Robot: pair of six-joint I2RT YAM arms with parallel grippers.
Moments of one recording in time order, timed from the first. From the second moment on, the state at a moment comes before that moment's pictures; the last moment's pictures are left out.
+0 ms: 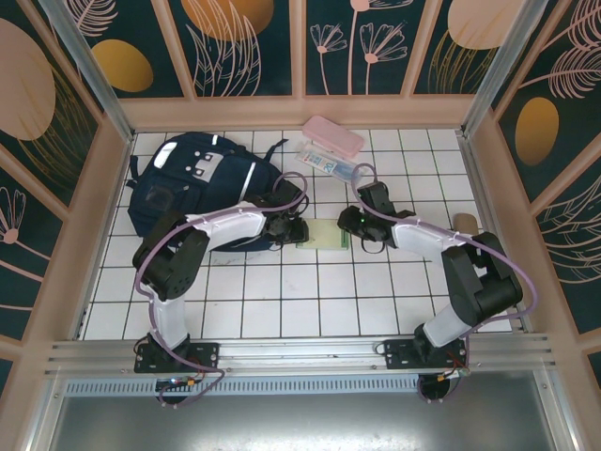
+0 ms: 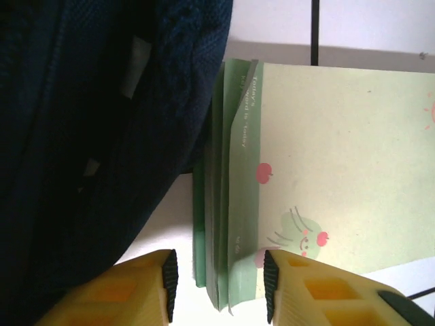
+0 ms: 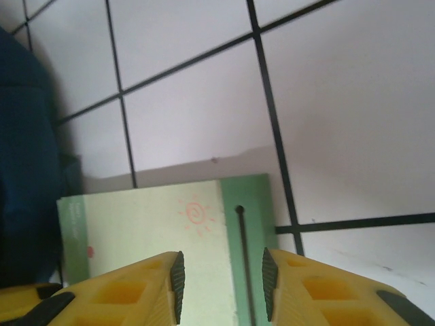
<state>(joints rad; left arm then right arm) -0.71 1.92 1.25 -0.48 0.10 -0.74 0.45 1.56 0.81 -0.16 -0.12 0.73</state>
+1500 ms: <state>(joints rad) -0.69 1.93 1.15 -0.31 0.17 -0.68 0.23 1.60 0.53 0.39 -0.78 0.85</state>
